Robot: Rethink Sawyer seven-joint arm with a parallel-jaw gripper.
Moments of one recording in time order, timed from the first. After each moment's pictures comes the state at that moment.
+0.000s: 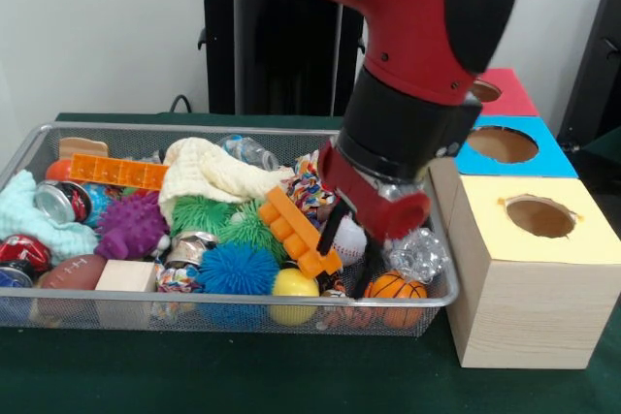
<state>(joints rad) 0.14 -0.18 -0.57 1.10 0.44 0.65 2.53</state>
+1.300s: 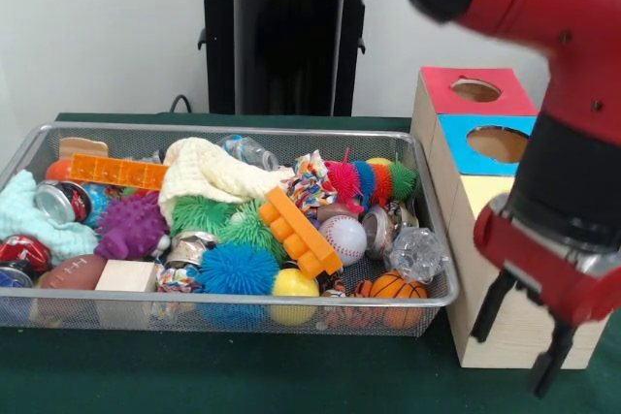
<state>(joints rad) 0.15 0.02 -0.71 0.61 0.60 0.87 2.70</state>
